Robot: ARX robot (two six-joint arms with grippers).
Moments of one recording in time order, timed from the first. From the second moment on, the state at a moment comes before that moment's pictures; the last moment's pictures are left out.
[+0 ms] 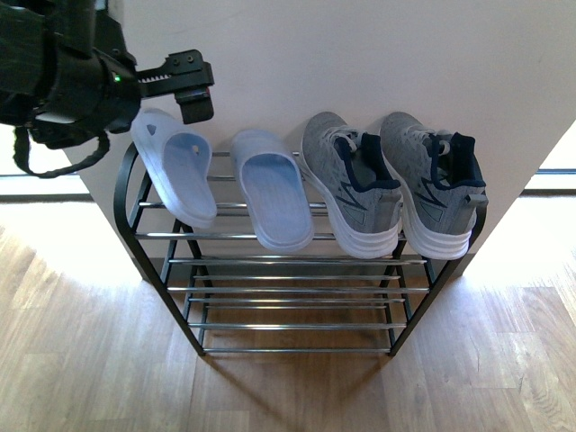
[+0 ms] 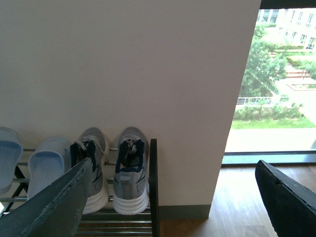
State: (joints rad) left arm -0.27 2.04 1.04 0.39 -0.17 -0.35; right arm 0.00 0.00 0.02 0.00 0.00 0.00
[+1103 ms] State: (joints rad) left arm 0.00 0.89 0.04 0.84 0.00 -0.01; right arm 0.00 0.00 0.02 0.00 0.00 0.00
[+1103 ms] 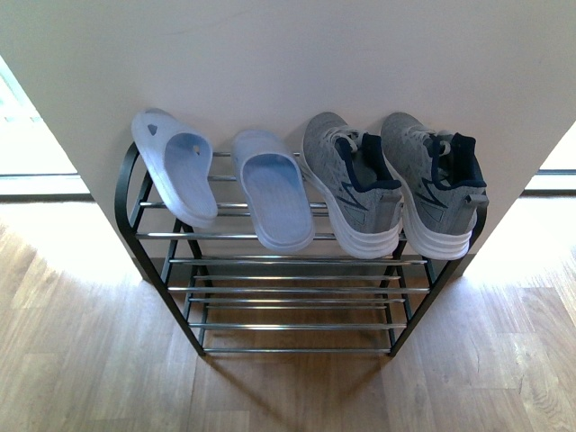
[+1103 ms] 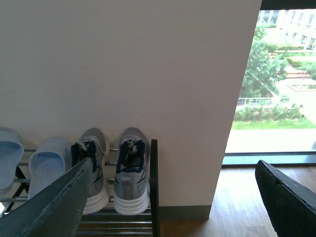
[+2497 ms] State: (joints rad) left arm 0.00 0.13 0.01 0.12 0.00 -0.01; right arm 0.00 0.00 0.02 0.00 0.00 0.00
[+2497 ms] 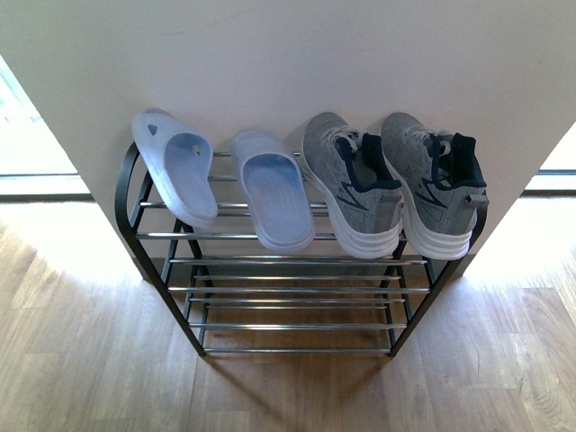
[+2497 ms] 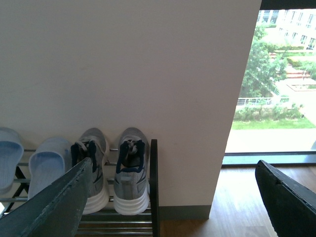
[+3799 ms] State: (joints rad) left arm 0.00 0.02 0.01 0.00 0.00 -0.01; right arm 0.00 0.00 0.02 0.00 0.00 0.00
